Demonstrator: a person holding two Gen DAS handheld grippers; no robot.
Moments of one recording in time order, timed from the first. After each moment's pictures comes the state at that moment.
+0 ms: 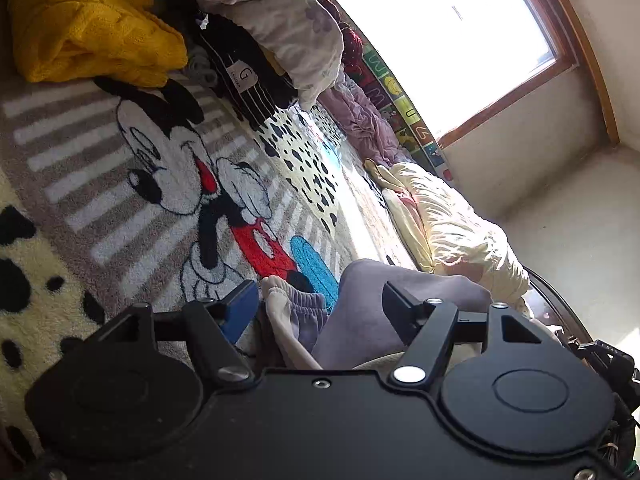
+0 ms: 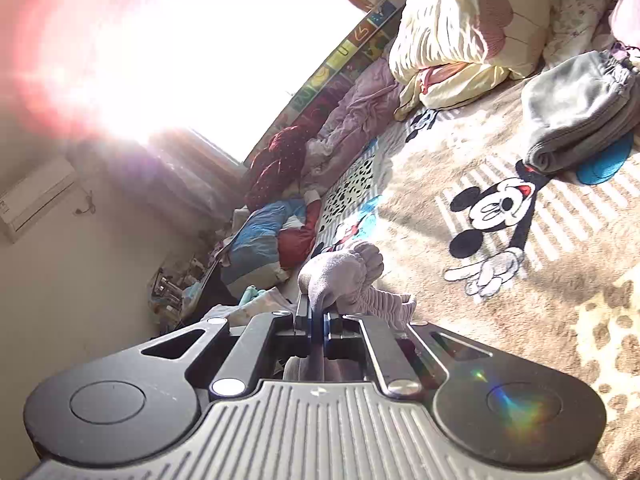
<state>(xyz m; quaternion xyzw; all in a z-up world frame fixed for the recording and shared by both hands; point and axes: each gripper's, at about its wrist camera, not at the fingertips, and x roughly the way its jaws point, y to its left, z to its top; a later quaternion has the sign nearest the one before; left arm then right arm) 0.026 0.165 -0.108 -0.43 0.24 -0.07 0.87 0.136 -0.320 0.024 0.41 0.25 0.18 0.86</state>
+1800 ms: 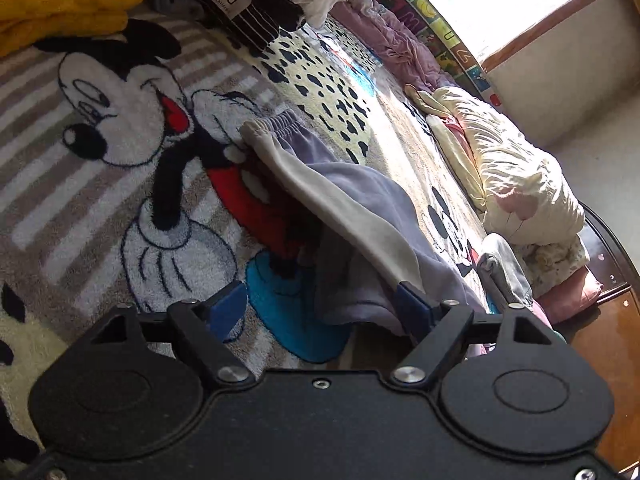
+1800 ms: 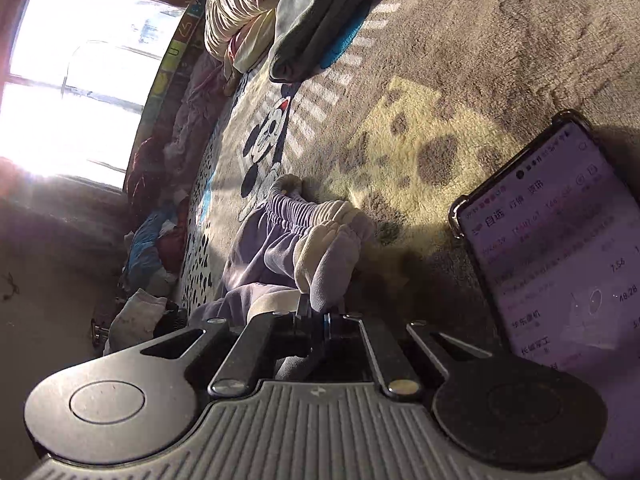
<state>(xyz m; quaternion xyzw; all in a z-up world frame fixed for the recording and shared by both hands) 0.096 0.143 -0.116 -0.38 0.35 -0.03 0.86 0.094 -0.383 -0.171 0.52 0.35 0.06 0.77</state>
